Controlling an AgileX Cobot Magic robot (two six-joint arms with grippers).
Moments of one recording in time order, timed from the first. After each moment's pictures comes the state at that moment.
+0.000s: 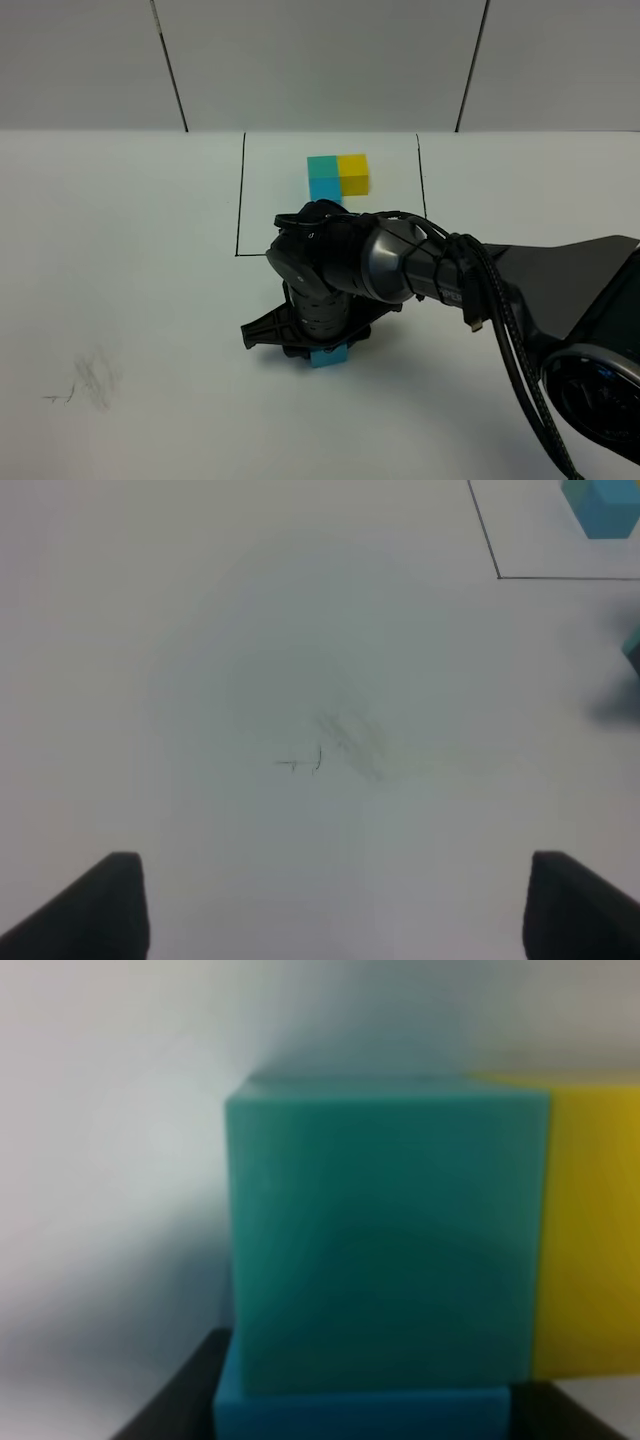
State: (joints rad) left arm 0.03 -0.01 -0.51 -0.05 1.07 0.00; right arm 0.81 2.26 -1.63 -0.20 0.87 0.73
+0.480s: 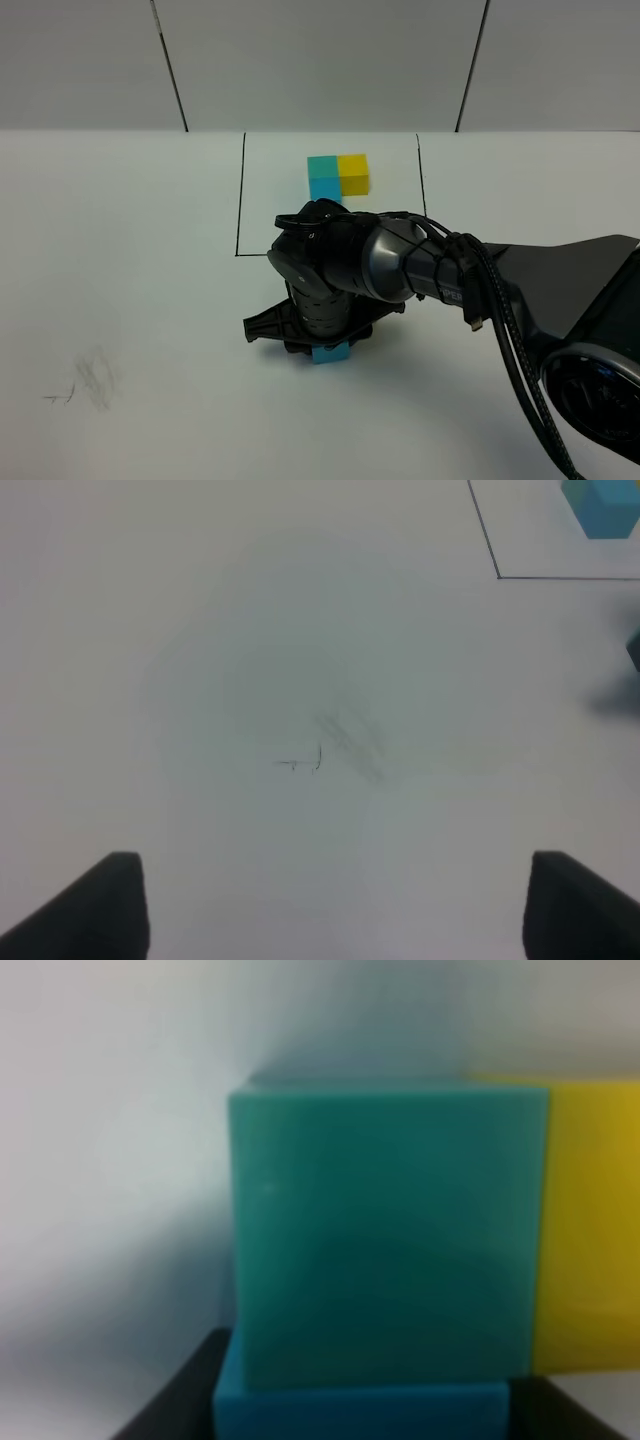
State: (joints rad) left arm 0.03 -0.01 -0.51 -0.05 1.07 0.00; right arm 0.81 2.26 -1.63 -0.22 0.87 0.79
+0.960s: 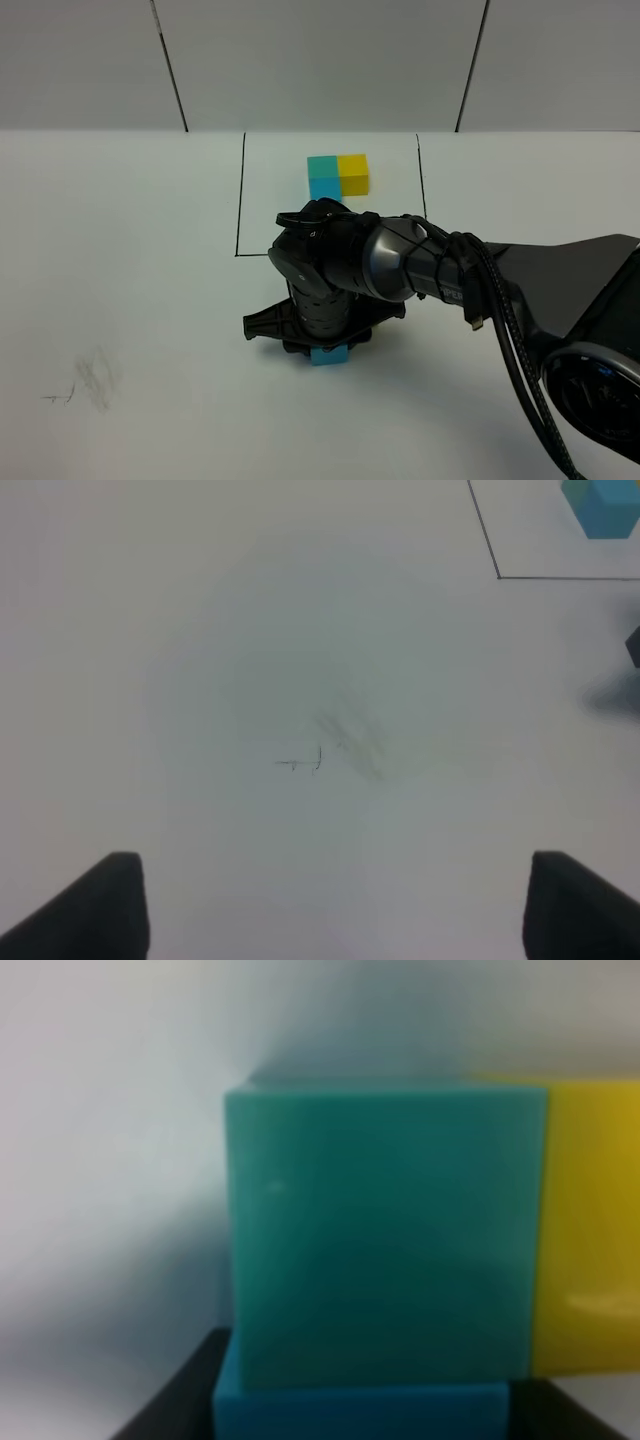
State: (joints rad) left arm 0.03 -0.01 -0.51 -0.05 1.07 0.00; right arm 0.81 2.26 -1.63 -0.19 0.88 0.83
